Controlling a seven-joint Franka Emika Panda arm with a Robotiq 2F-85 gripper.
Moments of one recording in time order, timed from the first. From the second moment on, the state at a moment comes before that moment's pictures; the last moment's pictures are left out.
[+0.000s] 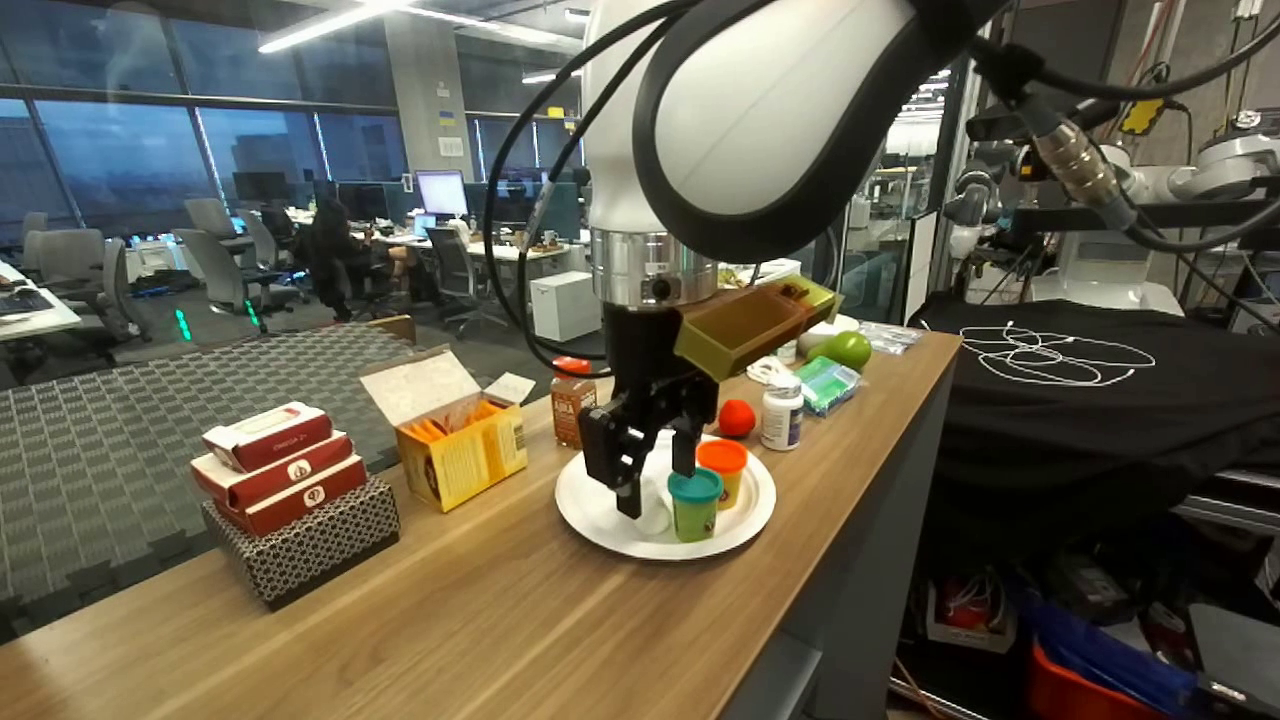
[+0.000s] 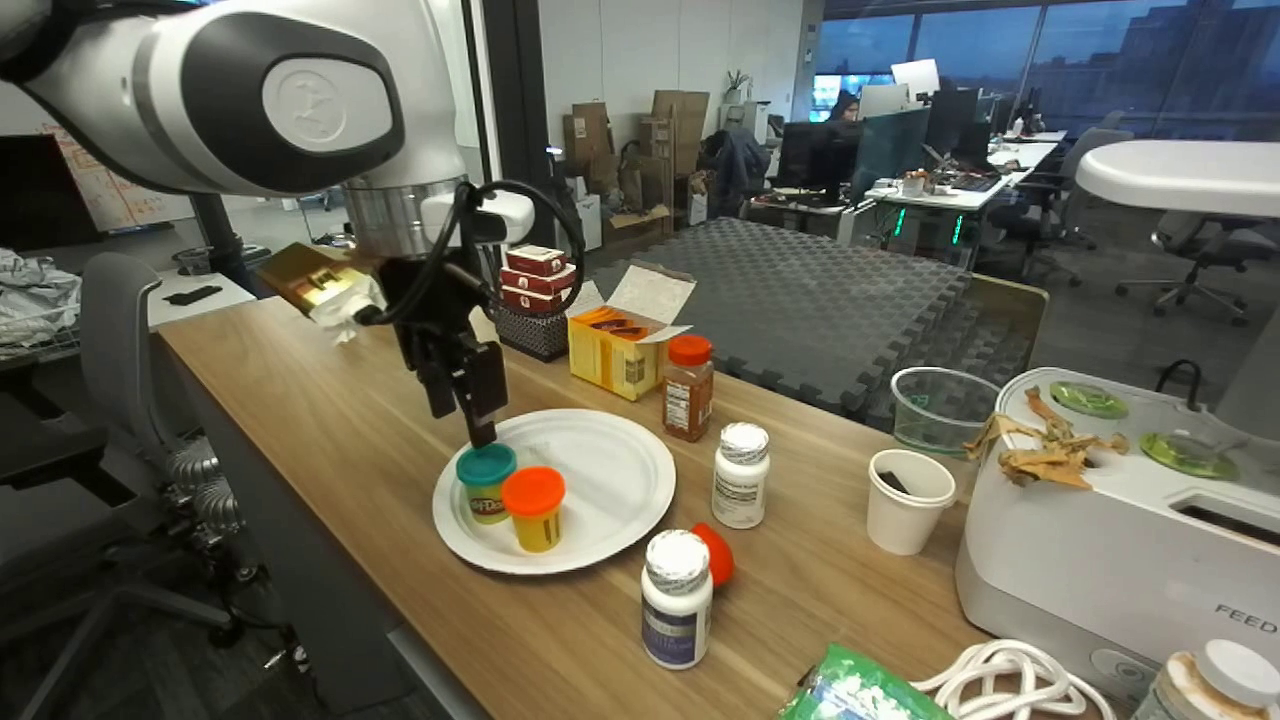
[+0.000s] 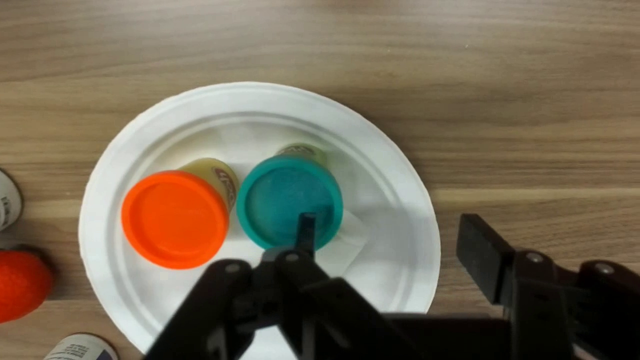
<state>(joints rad) 0.15 0.34 0.02 -1.98 -0.09 2.35 0.26</state>
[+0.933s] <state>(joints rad) 0.15 0.33 0.01 -1.94 -0.09 2.40 0.29</state>
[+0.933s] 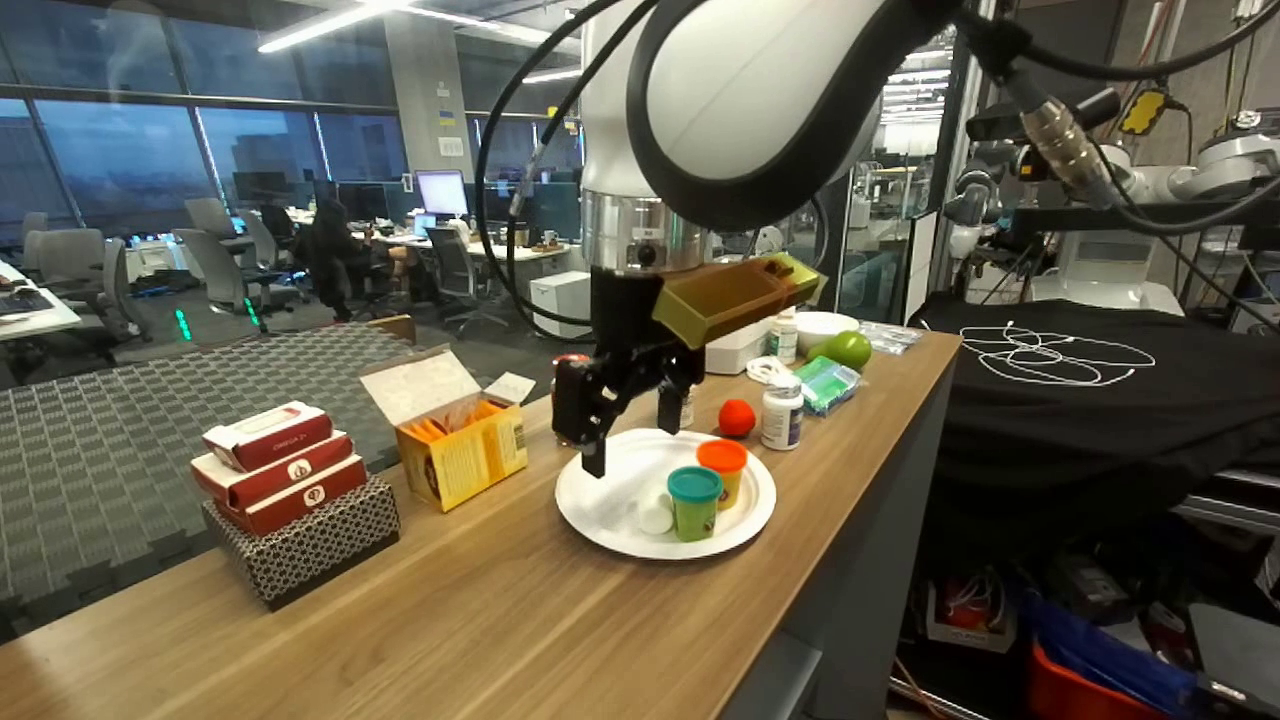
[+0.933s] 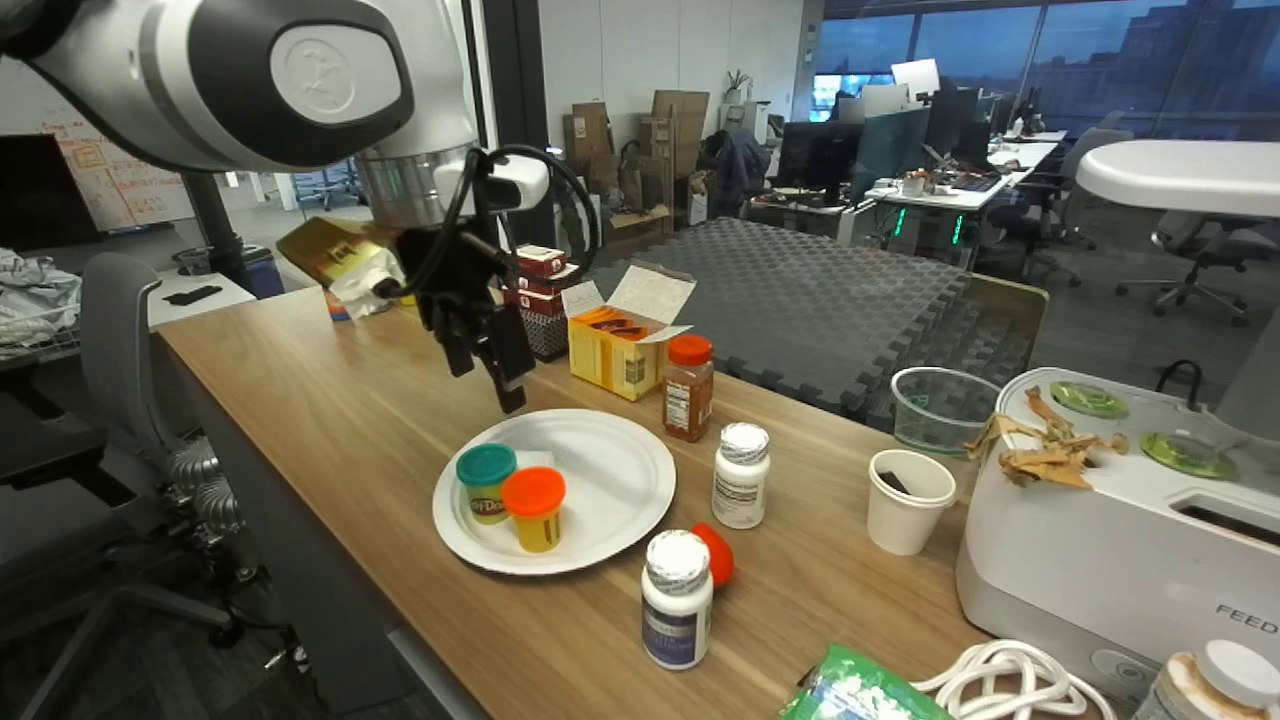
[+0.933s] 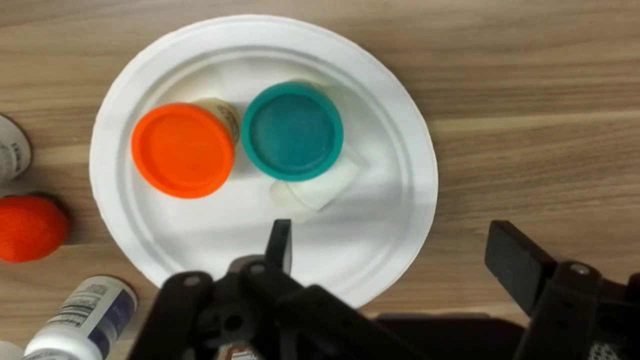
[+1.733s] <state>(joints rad) -0.02 0.18 -0.09 -2.05 -0.05 2.43 0.21</state>
